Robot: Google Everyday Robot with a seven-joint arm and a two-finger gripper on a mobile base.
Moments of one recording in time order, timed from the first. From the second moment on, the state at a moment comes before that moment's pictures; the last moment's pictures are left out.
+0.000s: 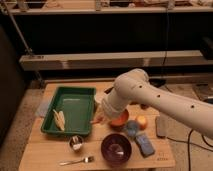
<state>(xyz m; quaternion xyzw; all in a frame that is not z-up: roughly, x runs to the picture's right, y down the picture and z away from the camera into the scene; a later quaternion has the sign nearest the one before) 0.007 0.124 0.655 -0.26 -0.28 -0.18 0.91</state>
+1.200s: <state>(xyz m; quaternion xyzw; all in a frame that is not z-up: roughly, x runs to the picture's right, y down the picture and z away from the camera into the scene) 0.003 0.107 0.704 -0.26 -0.30 -0.15 0.91</state>
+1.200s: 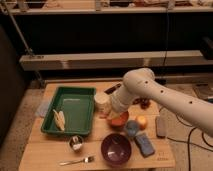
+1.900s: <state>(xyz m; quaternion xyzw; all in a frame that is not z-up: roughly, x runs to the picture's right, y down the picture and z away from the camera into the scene) -0.004 0.101 0.715 -0.25 -0.30 -0.15 0.91</state>
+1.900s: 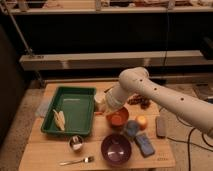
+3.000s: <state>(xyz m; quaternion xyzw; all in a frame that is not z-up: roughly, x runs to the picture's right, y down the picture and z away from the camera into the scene) -0.008 0.123 0.745 -0.27 -0.35 -0.17 0.88</state>
